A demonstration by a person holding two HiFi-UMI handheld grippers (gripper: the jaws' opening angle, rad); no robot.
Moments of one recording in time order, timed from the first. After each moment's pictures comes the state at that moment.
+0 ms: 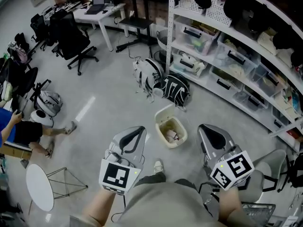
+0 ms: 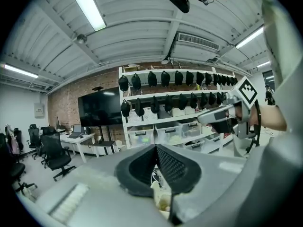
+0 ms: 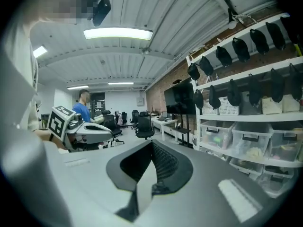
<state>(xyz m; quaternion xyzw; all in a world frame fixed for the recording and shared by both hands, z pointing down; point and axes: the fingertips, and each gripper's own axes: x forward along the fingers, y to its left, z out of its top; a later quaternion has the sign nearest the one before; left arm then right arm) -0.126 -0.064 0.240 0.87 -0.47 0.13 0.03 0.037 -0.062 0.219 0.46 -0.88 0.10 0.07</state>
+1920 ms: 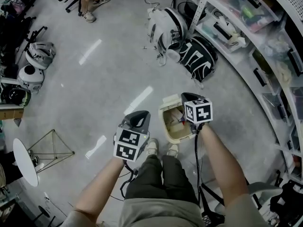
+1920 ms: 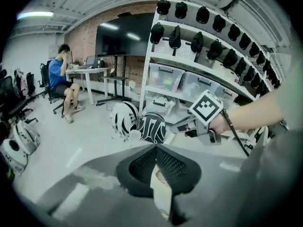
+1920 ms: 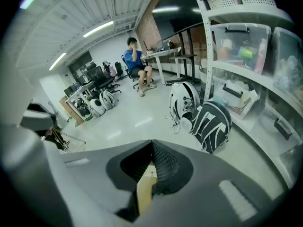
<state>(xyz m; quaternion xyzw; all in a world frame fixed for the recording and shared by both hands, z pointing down) -0.144 -0.261 0.653 0.78 -0.49 0.28 0.29 -0.015 -0.368 0.750 0.35 -0.81 0.32 0.34</state>
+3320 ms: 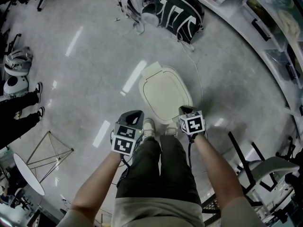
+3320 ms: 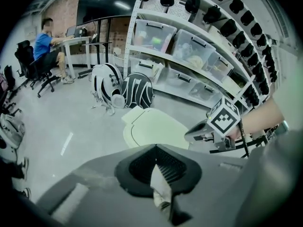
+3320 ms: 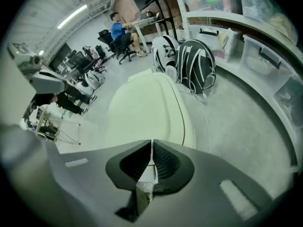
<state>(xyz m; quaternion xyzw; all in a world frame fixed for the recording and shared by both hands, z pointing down) -0.065 -0.170 0.857 0.76 -0.38 0.38 0.36 0.112 -0.166 0.977 0.36 -0.72 0.42 0.43</state>
